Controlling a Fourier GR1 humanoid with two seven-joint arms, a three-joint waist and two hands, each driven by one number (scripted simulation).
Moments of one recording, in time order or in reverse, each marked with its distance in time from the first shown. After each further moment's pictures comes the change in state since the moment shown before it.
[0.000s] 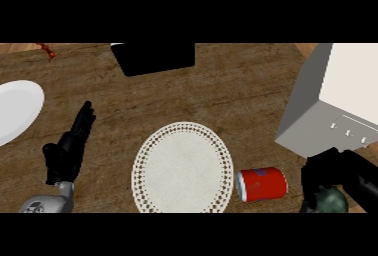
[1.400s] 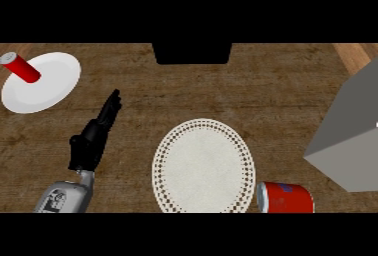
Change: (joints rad) left arm -0.096 -0.059 -0.074 -0.029 -0.058 -0.063 0.043; right arm 0.254 -0.252 -1.227 0.497 -0.581 0.517 -0.242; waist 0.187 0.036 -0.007
